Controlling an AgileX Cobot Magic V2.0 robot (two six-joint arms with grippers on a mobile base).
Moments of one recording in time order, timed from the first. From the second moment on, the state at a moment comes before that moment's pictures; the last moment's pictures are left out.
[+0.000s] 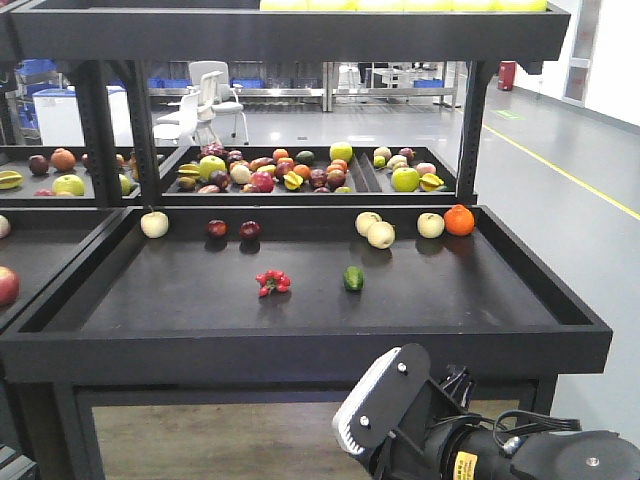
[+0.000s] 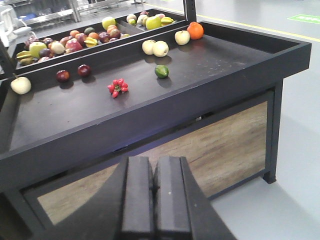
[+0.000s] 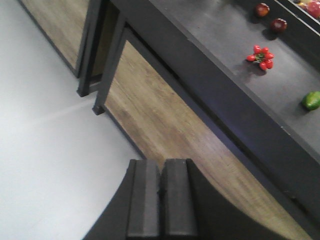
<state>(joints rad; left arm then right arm) -0.31 0.72 -0.42 0.79 -0.02 -0.61 0.56 1.45 -0.89 -1.75 -0.08 1.32</state>
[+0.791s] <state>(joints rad) -0.31 0.71 -0.42 0.79 -0.02 -0.61 0.57 1.45 -0.89 -1.75 -0.08 1.32</state>
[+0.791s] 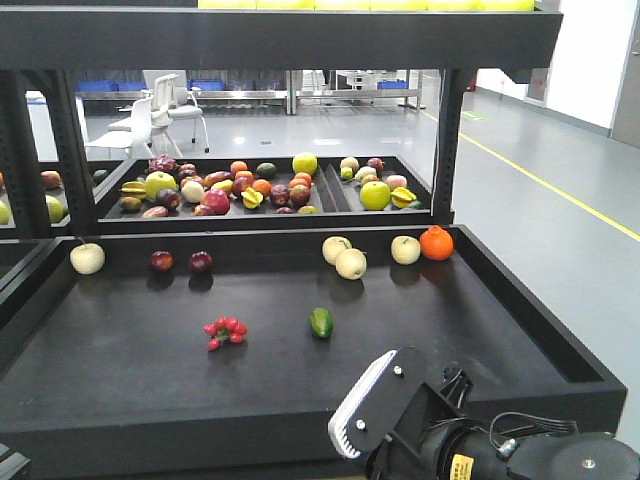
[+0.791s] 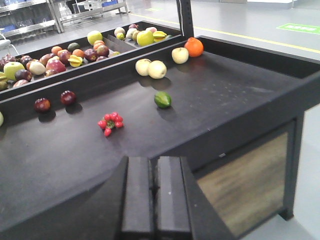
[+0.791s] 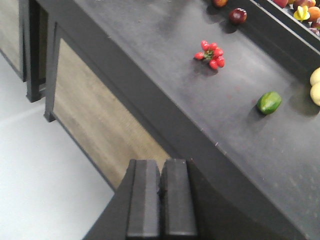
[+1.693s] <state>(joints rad) -0.31 0.72 -0.42 0.79 -0.01 -0.61 0.56 1.47 -0.89 -1.75 -0.06 1.32</state>
